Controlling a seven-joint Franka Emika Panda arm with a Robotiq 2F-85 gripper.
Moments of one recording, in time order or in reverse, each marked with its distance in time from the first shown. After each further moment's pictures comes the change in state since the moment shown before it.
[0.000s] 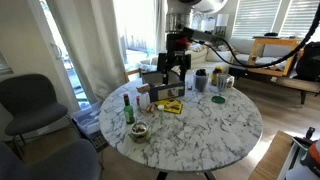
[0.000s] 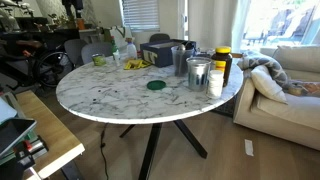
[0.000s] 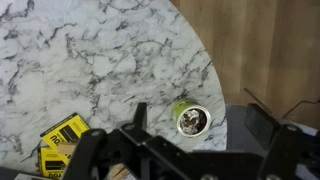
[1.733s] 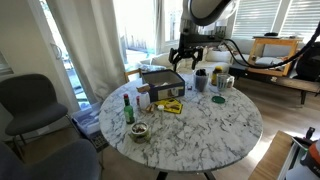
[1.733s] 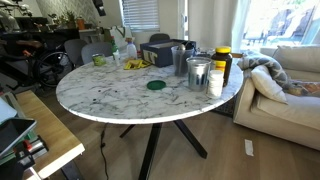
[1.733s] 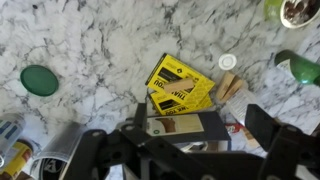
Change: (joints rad) arm -0.176 -0.010 -0.017 -0.073 -0.312 0.282 0.461
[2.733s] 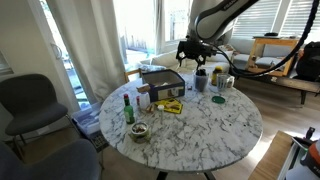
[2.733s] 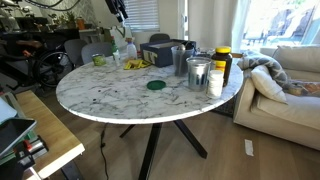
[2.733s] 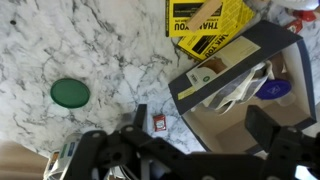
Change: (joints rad) arm -0.111 0.106 -0.050 -0.008 -0.187 0.240 0.556
